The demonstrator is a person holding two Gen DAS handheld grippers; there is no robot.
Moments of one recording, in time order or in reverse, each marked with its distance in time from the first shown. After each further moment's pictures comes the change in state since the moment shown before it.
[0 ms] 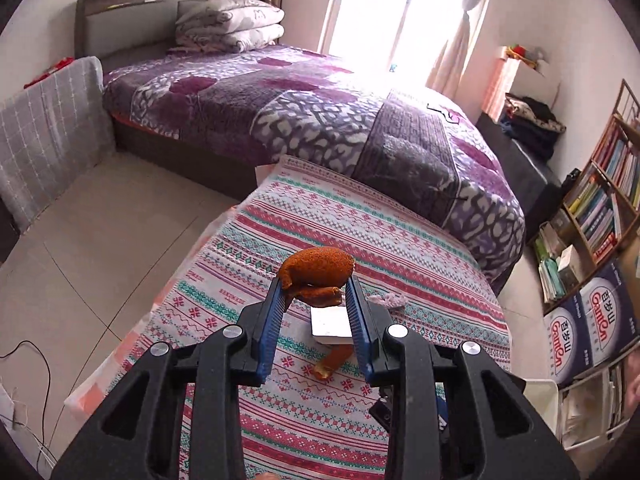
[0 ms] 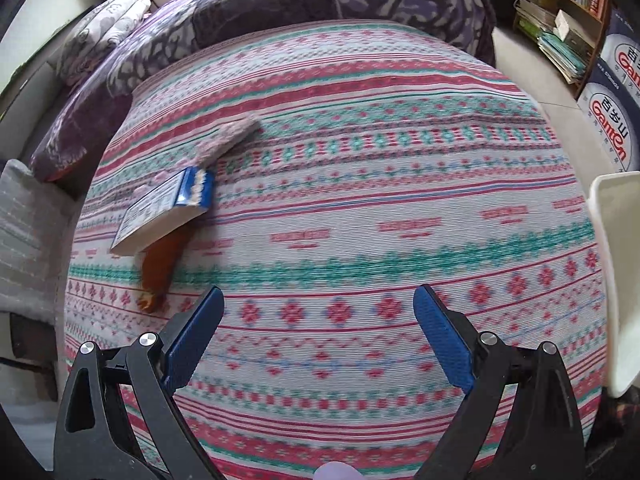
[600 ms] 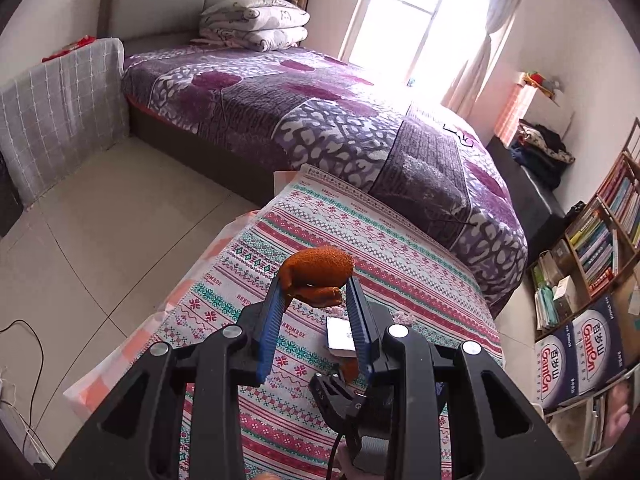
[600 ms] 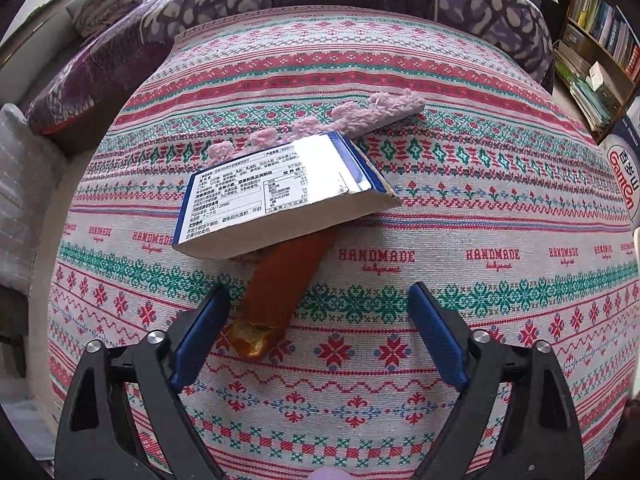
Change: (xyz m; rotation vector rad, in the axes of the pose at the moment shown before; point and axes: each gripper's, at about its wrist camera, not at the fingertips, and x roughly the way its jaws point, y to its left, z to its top) left arm -0.006 0.033 0.012 -0.092 -0.006 -0.009; right arm 0.046 0.093 0.002 -0.152 -0.005 -0.122
